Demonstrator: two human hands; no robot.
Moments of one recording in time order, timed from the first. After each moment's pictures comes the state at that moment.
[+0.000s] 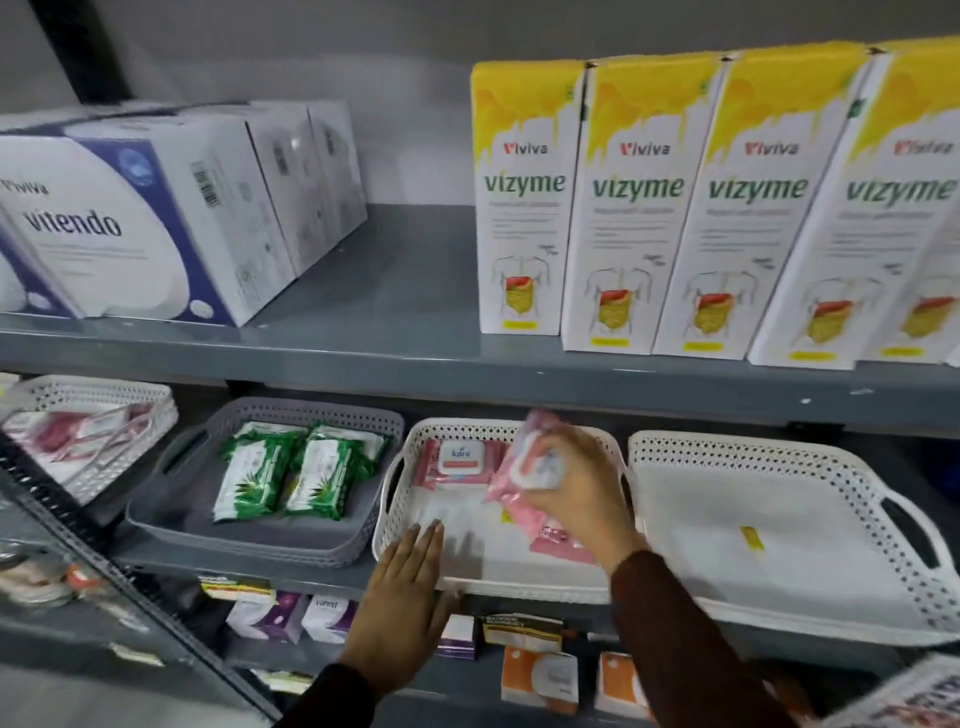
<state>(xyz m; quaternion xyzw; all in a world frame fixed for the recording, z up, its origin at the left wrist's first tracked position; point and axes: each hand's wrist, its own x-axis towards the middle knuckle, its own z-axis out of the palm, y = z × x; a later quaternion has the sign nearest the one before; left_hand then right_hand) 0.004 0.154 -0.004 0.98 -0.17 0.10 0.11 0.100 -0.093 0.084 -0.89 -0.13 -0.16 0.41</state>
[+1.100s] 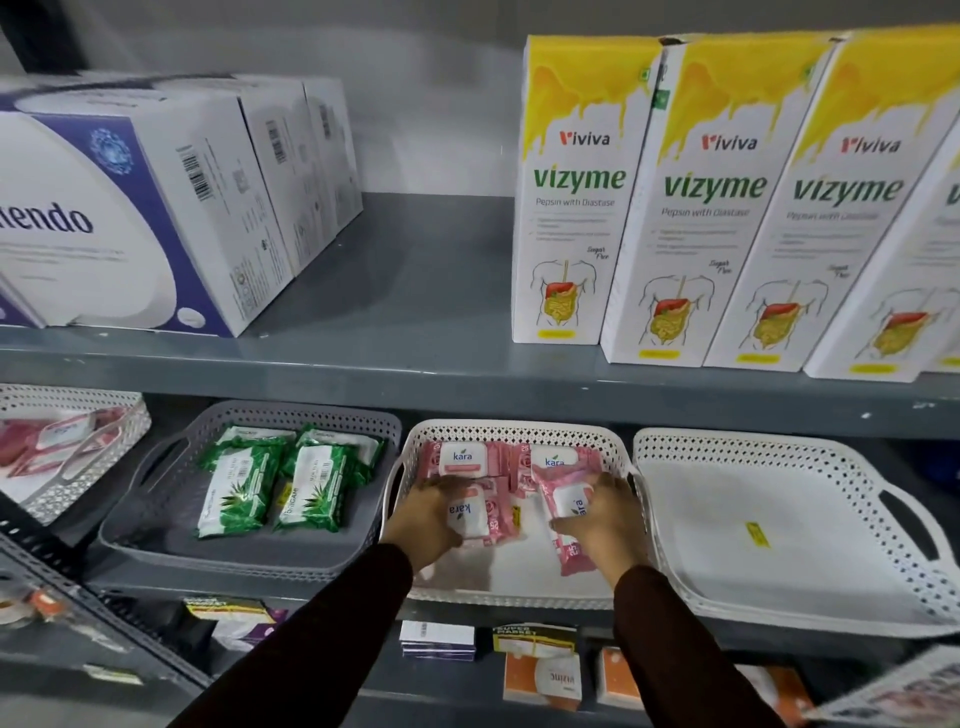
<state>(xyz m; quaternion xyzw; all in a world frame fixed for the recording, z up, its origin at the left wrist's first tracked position) 0.126 0.155 0.020 0.95 -0.12 -0.05 0.30 0.124 -0.102 0.002 -0.95 0.14 -0.02 0.29</state>
